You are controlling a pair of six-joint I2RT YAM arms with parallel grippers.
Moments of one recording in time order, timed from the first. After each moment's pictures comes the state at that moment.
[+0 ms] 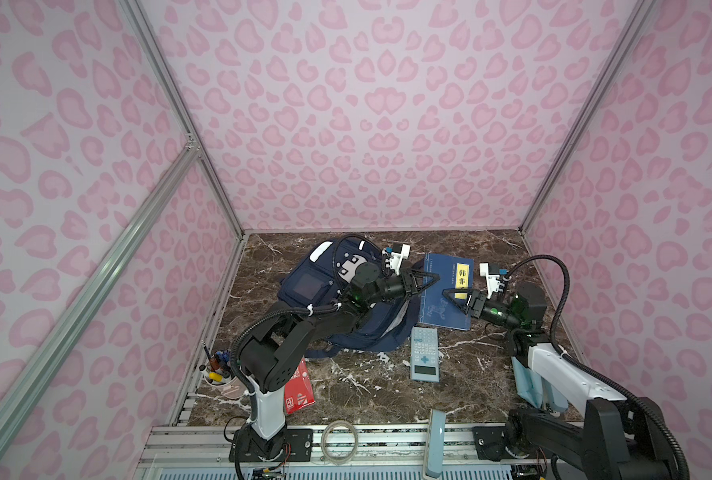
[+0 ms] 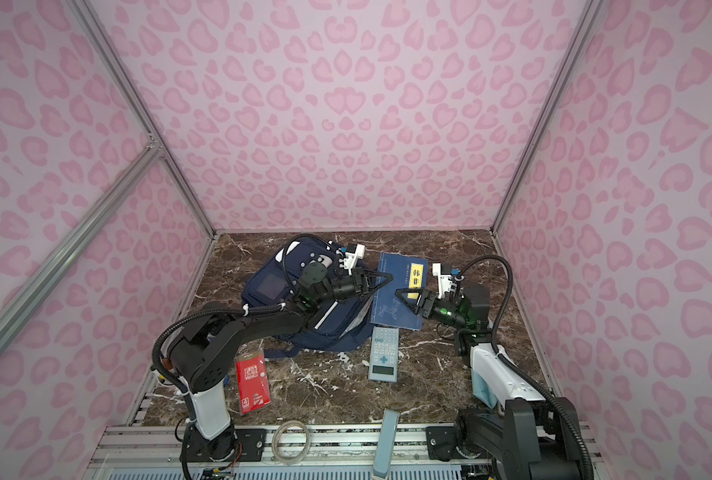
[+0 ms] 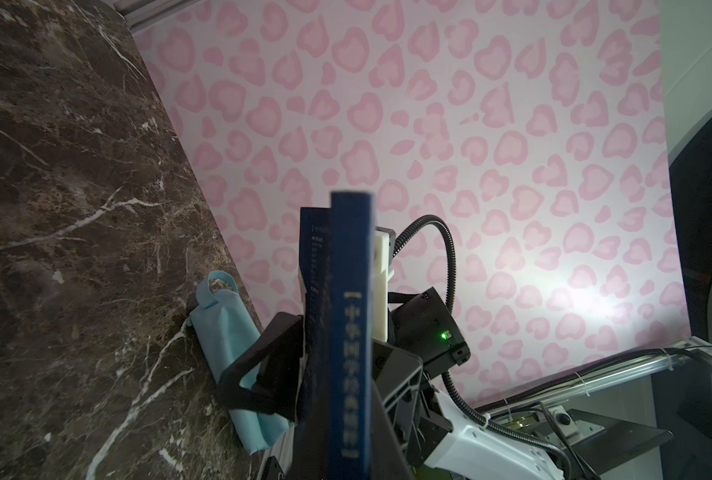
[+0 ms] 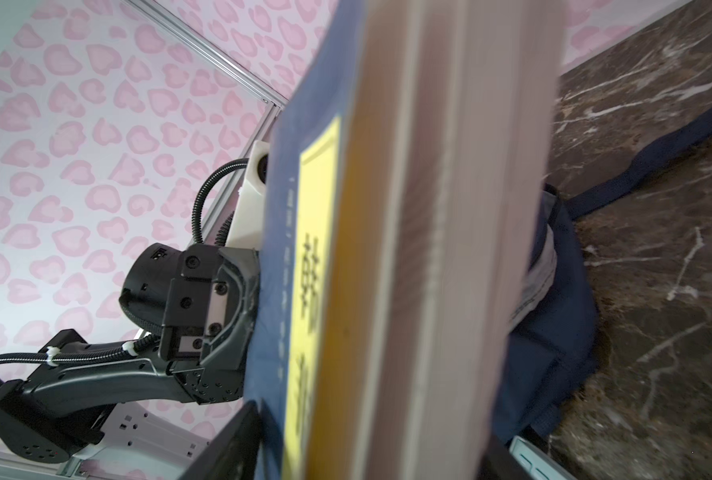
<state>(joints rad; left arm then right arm) -0.73 1.88 1.09 0.92 0.68 -1.31 0.02 1.16 0.48 0.51 -0.98 0.84</state>
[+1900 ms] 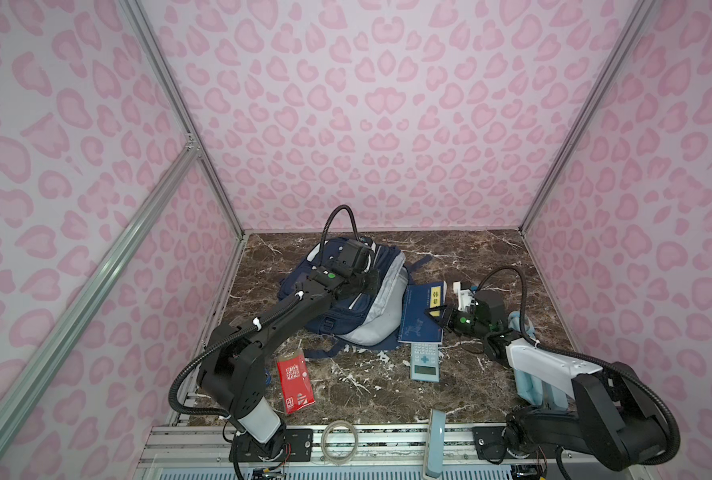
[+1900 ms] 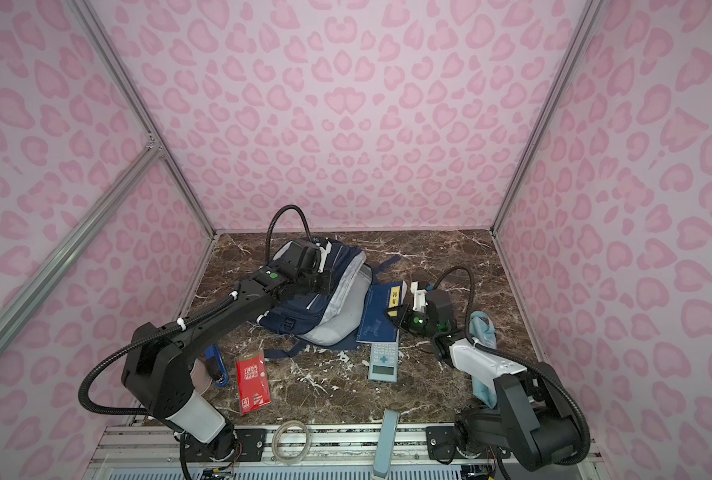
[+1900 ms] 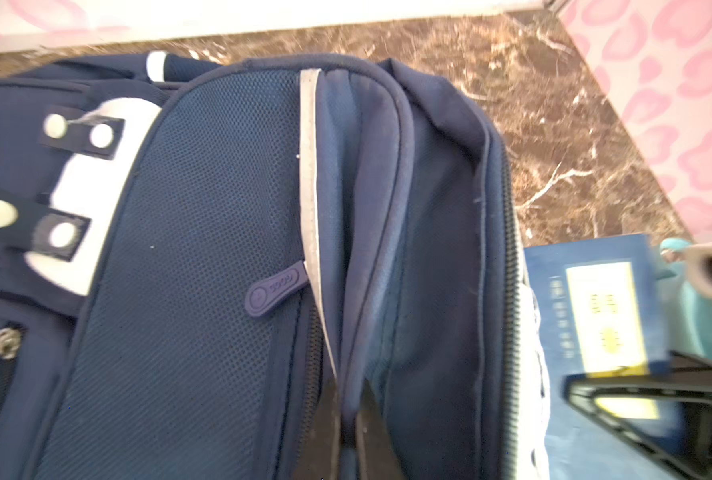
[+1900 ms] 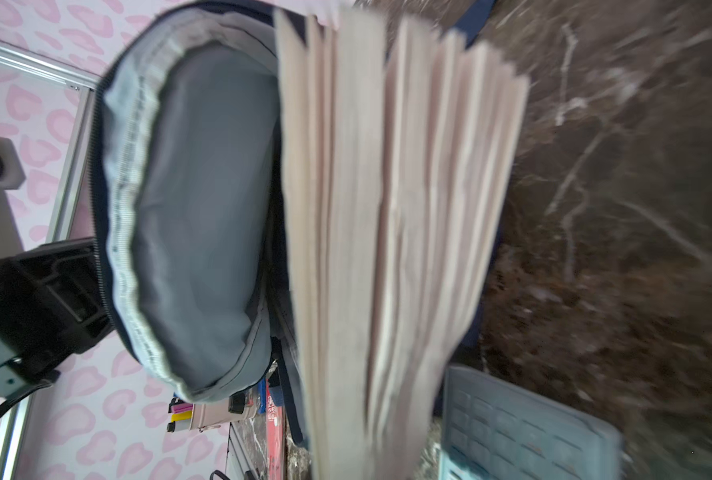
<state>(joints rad) -0.60 1.62 1.35 -0.48 0.03 -0.33 0.33 1.37 0.51 0.35 -0.56 0.93</state>
